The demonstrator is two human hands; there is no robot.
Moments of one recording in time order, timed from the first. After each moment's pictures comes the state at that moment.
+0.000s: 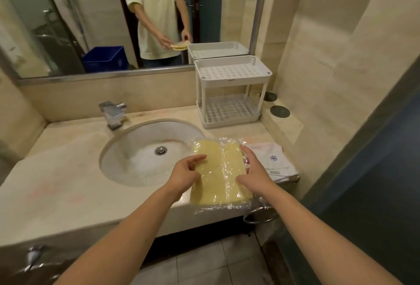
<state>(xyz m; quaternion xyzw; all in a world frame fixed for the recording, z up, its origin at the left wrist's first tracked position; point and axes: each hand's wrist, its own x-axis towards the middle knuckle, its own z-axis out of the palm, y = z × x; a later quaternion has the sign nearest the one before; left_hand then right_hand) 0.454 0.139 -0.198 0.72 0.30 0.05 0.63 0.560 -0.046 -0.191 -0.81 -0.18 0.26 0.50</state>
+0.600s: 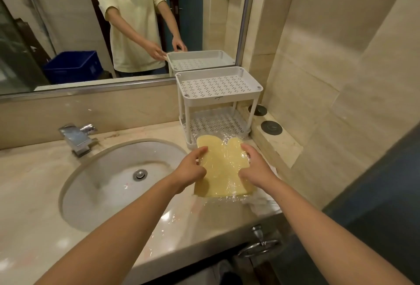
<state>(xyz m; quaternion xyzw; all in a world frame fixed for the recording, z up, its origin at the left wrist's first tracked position) 0.596 0.176 -0.173 0.75 0.22 -0.04 0.62 0.697 -0.005 -0.188 -0.85 -0.16 0.21 0.45</state>
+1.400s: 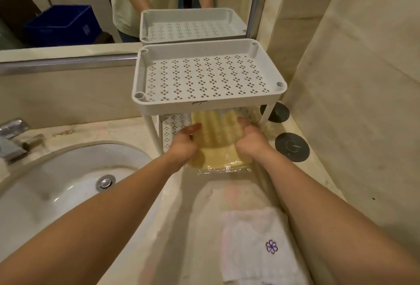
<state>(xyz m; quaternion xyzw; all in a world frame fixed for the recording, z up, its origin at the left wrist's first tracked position) 0.823 0.225 -0.246 0.74 0.35 0.04 0.58 0.942 0.085 -0.238 -0.90 -0.18 0.27 0.30</state>
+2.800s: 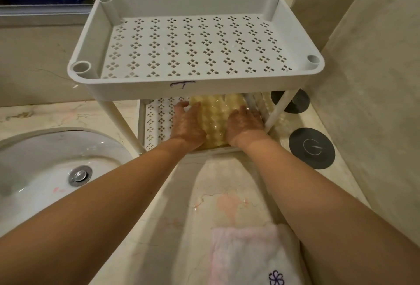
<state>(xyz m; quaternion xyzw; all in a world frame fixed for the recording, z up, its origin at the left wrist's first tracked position) 0.900 0.244 -0.322 0.85 0.35 0.03 0.40 0.984 0.140 -0.291 -0.93 -0.29 0.17 -0.13</state>
